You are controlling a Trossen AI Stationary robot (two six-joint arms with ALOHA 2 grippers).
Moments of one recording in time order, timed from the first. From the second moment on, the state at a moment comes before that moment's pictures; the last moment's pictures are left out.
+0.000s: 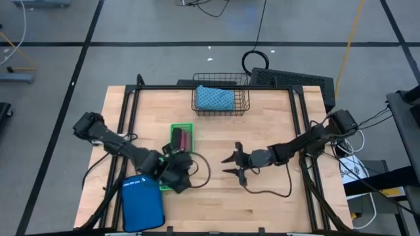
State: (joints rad) left arm -0.49 1.64 1.42 -1.02 -0.49 -0.80; right arm 0.32 1.60 0.58 0.68 0.18 0.17
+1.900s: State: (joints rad) left arm -0.54 1.38 0.78 -0.41 -0.37 -1.08; right arm 0.31 1.59 0.54 0.73 0.19 0.17
